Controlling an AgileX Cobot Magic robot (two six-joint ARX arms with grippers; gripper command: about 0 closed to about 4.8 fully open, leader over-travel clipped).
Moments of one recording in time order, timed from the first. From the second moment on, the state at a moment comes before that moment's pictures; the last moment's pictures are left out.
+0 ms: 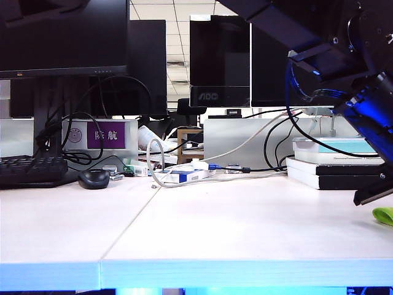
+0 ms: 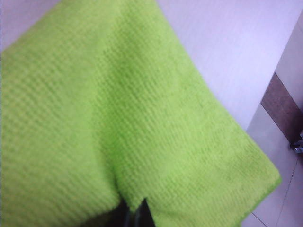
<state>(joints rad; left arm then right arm) -1.10 2.65 2.39 -0.59 0.34 -0.42 0.58 0.79 1.25 -1.39 0.21 0.13</state>
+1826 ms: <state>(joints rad) -1.04 2.50 2.72 -0.77 0.44 -0.42 0.58 0.67 1.41 -1.21 0.52 0.06</state>
